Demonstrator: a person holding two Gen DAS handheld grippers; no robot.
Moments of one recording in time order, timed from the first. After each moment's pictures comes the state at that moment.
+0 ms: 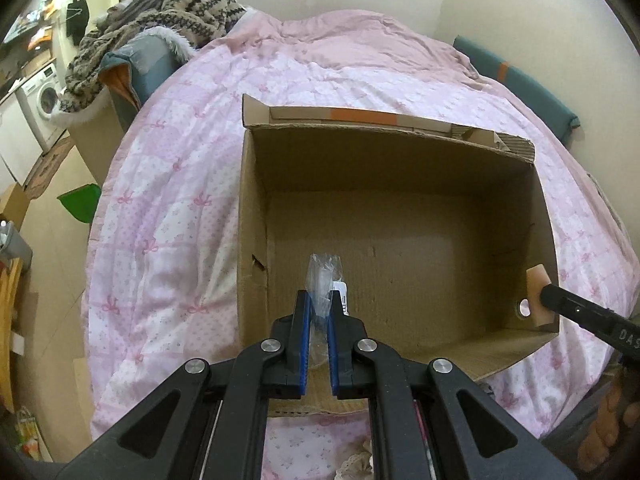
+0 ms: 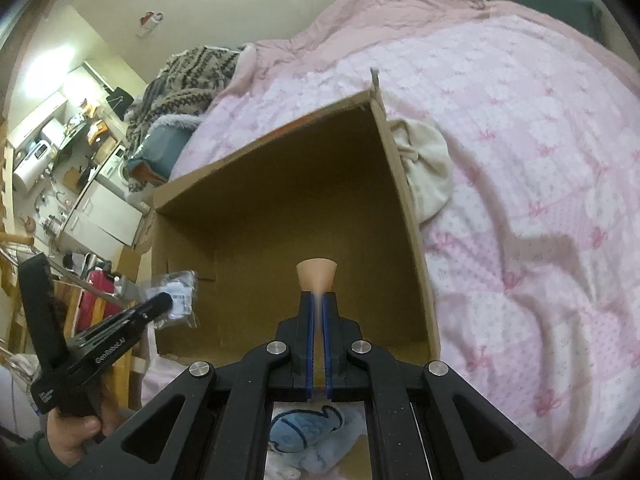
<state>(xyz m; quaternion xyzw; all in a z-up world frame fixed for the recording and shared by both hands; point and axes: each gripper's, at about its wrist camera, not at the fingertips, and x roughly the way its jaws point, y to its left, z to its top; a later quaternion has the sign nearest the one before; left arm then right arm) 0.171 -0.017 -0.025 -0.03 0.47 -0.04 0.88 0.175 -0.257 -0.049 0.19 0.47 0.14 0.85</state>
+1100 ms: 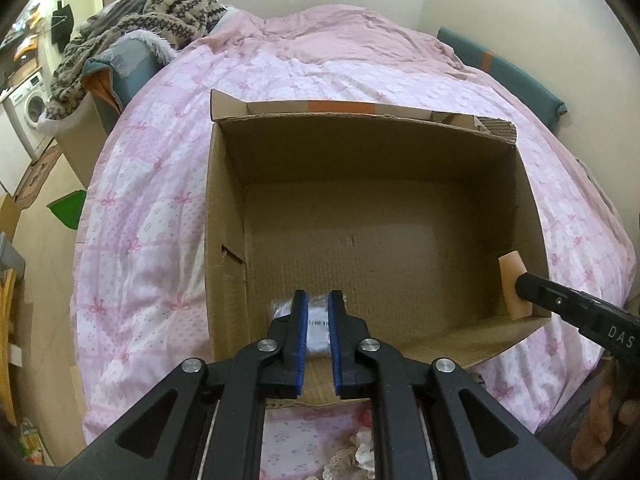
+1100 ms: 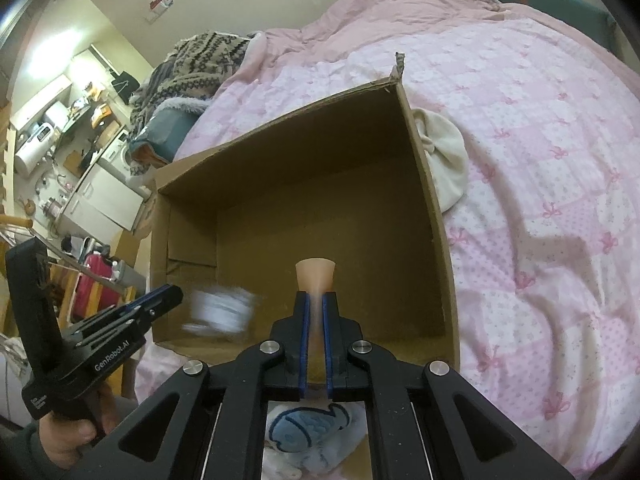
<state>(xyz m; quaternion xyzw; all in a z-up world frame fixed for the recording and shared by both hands) 0.165 -0.033 -0.028 -0.02 0.47 -0.06 0.88 0.175 -0.243 -0.051 0.17 0.47 0.15 0.85</state>
